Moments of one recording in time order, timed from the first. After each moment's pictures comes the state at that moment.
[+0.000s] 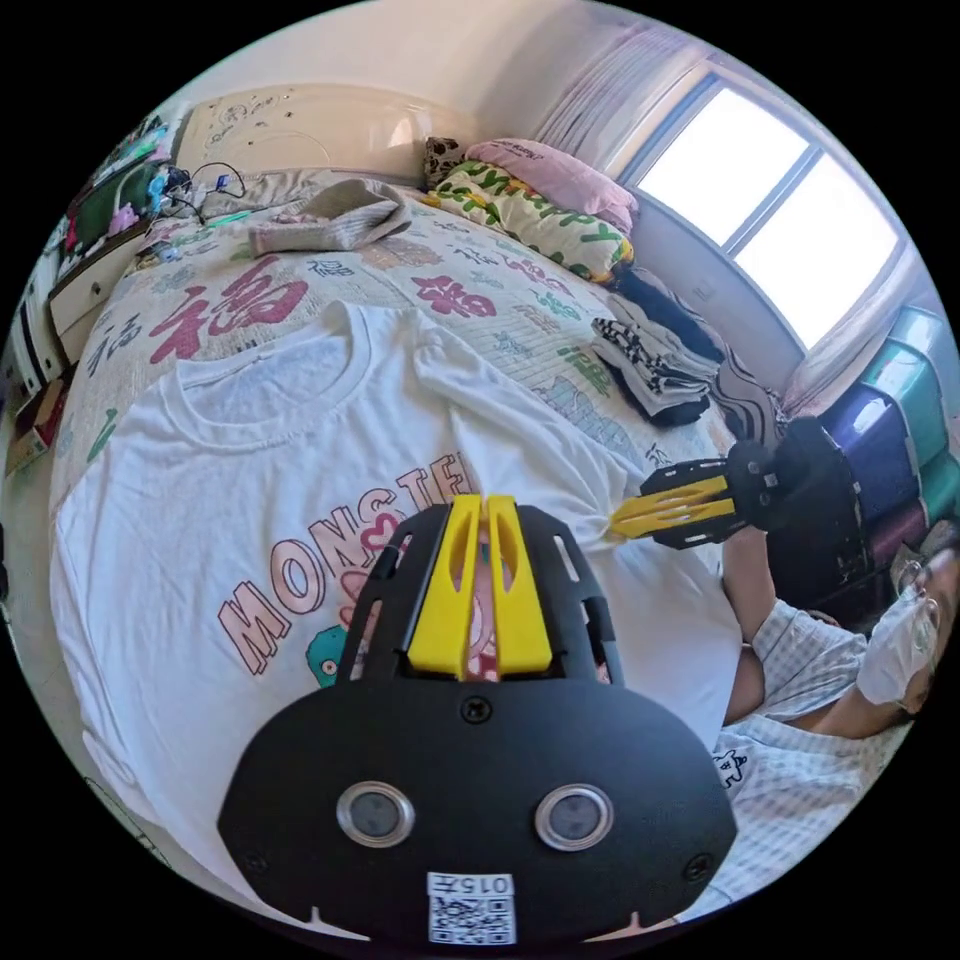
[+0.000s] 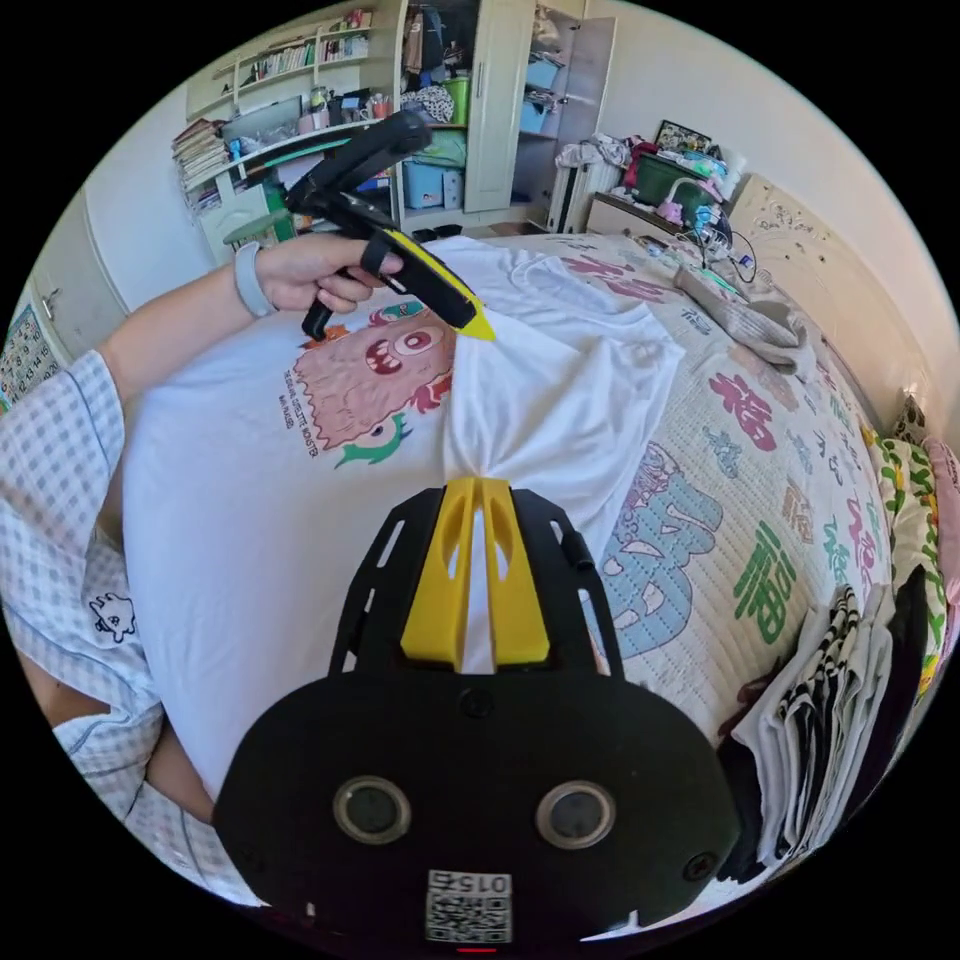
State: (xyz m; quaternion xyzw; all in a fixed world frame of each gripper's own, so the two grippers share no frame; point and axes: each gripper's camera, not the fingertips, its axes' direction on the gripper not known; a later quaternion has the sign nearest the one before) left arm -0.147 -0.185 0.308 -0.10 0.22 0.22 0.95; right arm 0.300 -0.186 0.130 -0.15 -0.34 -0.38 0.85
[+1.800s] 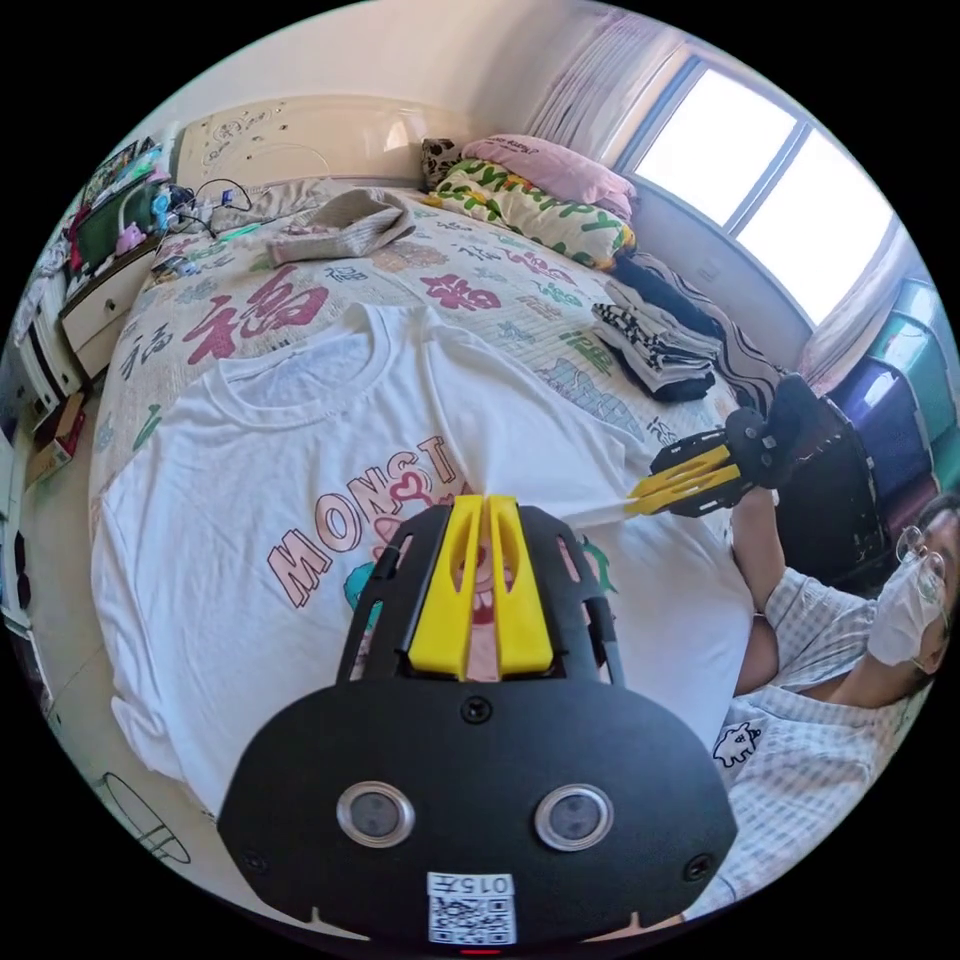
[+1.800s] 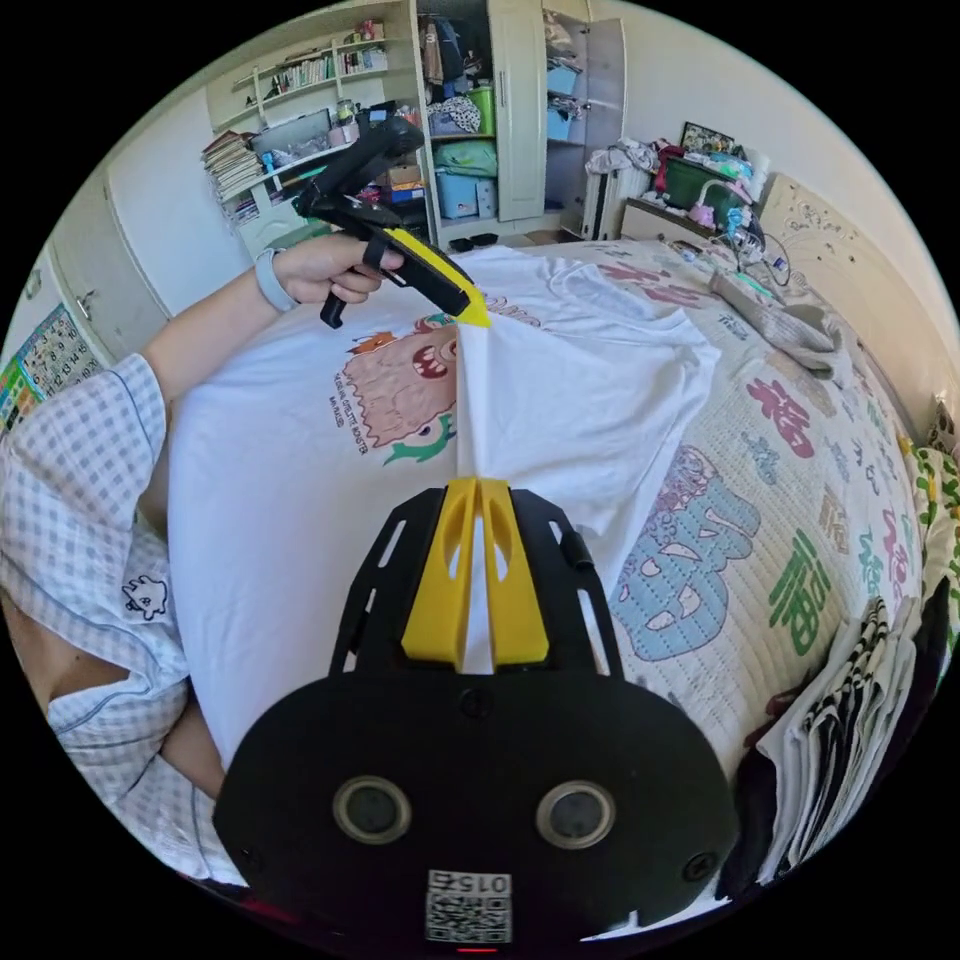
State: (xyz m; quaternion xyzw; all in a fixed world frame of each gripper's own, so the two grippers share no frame) left arm -0.197 -0.246 0.163 -0.14 0.17 0.25 0.94; right arm 0.164 -0.209 0.143 -0.21 -0.38 -0.40 0.81
